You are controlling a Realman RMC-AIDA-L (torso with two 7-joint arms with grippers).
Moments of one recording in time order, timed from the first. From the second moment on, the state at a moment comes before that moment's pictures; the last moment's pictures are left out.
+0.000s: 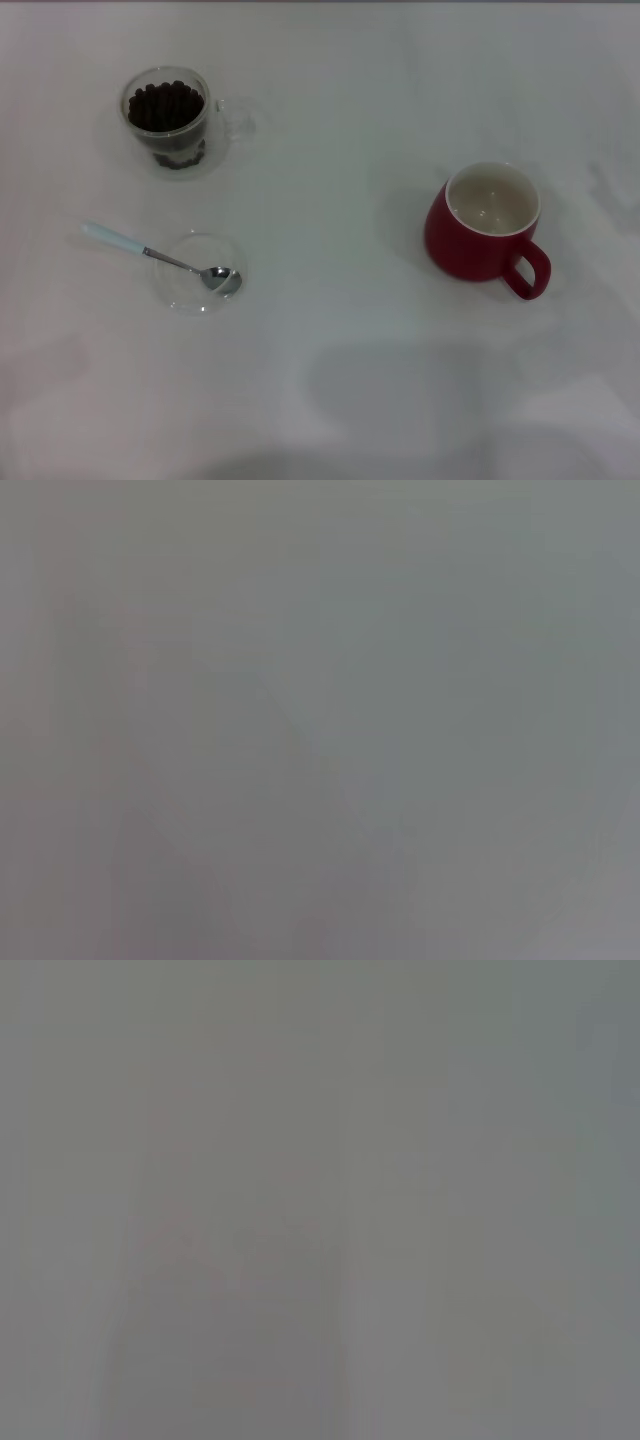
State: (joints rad) left arm -0.27 -2.08 2.84 0.04 -1.80 1.35 -0.12; right arm 0.16 2.01 -2.26 -0.05 0.60 -1.74 0.36
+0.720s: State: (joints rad) left arm -0.27 -2.08 2.84 0.05 -1.80 1.35 -0.13; right arm 0.15 2.00 -2.26 0.07 0.41 -1.80 0.46
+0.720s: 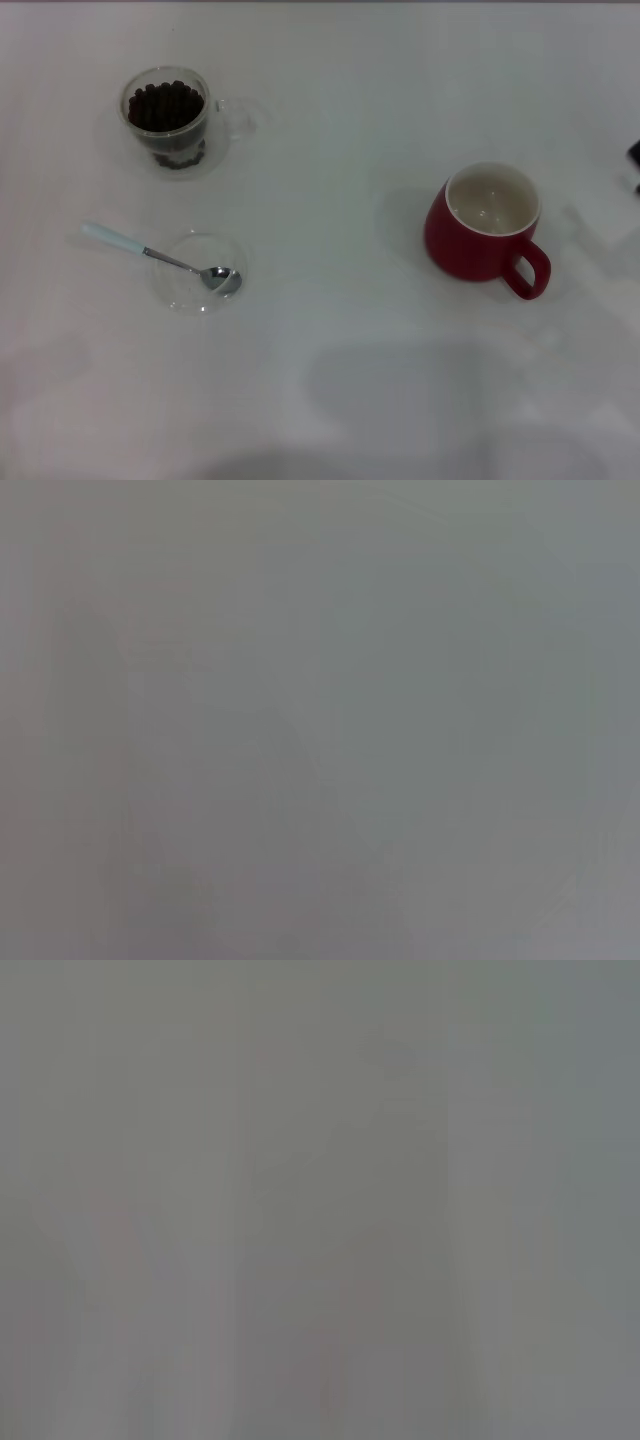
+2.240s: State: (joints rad) left arm -0.28 -2.08 2.84 0.05 -1.76 1.35 -0.13; right arm 0.15 2.01 -2.26 0.00 0.12 -1.47 0.49
